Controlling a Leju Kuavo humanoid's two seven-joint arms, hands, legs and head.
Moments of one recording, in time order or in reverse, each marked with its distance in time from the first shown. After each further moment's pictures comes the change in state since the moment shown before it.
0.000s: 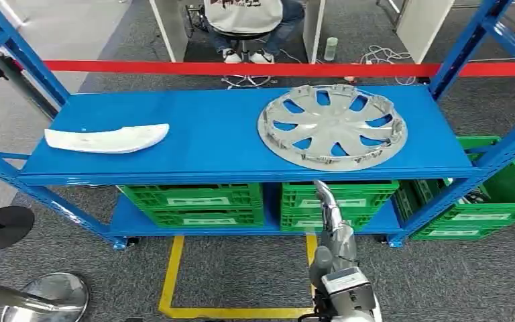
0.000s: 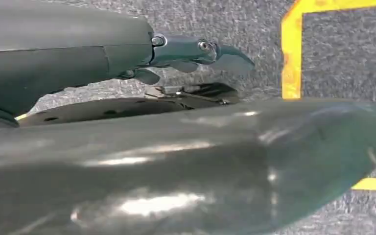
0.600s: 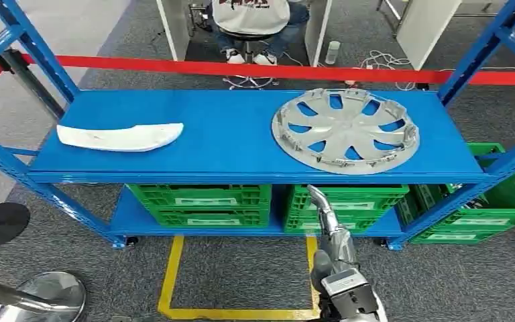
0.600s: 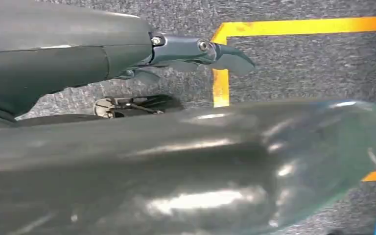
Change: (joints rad) left arm -0.003 0.013 -0.001 -0.002 0.005 -0.006 -0.234; right arm 0.017 -0.027 -0.021 -0.008 0.010 0.063 0.031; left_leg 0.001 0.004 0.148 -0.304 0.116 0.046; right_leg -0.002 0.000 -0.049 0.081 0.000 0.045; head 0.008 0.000
